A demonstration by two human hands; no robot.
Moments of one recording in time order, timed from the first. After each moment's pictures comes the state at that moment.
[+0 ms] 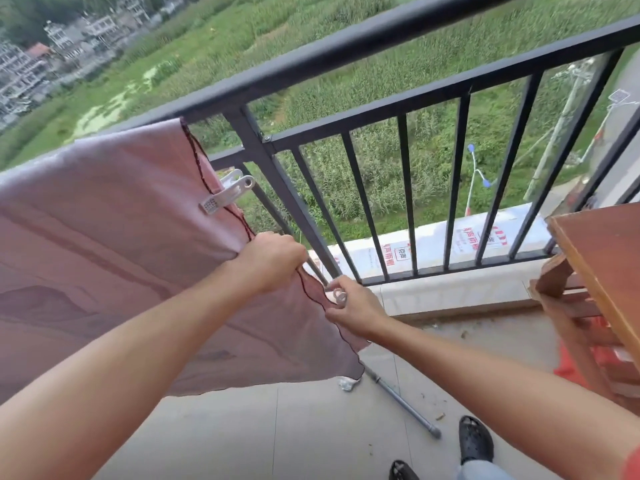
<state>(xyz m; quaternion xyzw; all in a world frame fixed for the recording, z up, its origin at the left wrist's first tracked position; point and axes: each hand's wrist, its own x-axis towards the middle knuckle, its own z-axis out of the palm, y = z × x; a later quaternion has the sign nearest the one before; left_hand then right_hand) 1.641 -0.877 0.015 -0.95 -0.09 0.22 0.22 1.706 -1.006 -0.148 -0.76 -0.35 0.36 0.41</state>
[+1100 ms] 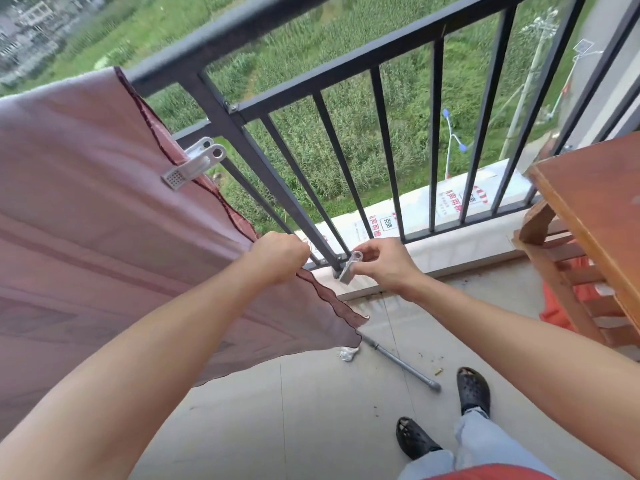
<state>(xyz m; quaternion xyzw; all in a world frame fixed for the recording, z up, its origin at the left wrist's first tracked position) 1.642 -0.876 -0.055 -0.92 -0.03 0.30 0.23 1.733 -1.043 -0.162 -0.71 -0.22 0.36 0.57</state>
